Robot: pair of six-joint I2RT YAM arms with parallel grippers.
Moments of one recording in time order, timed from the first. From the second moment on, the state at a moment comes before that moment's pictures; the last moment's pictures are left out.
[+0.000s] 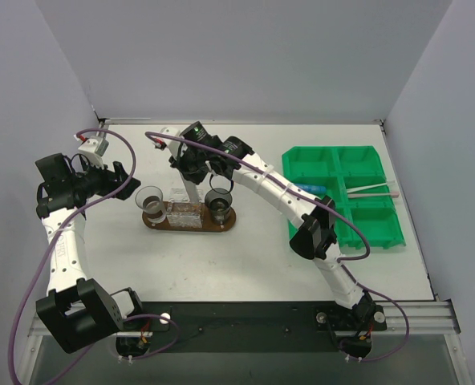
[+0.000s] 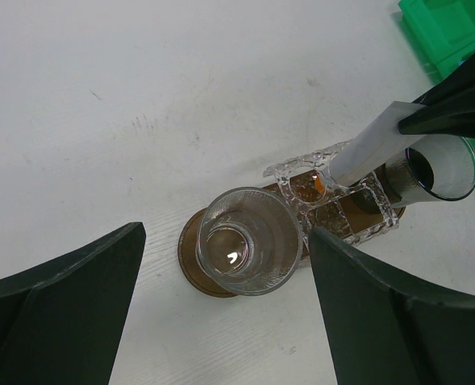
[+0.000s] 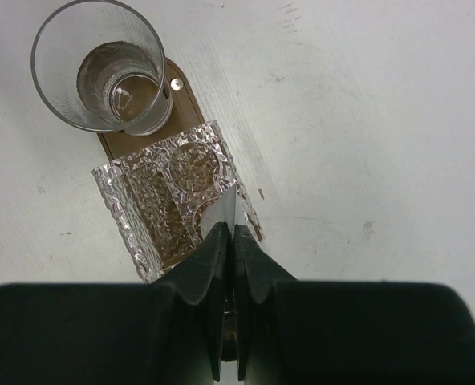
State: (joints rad) left arm 0.41 1.18 1.04 -0.50 0.83 0.25; right arm 0.91 2.26 2.40 -0.87 -0.08 -0.23
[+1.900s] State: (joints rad) left arm 0.41 1.10 1.05 -0.50 0.87 0.25; right arm 0.48 1.71 1.57 -0.75 0.14 -0.24
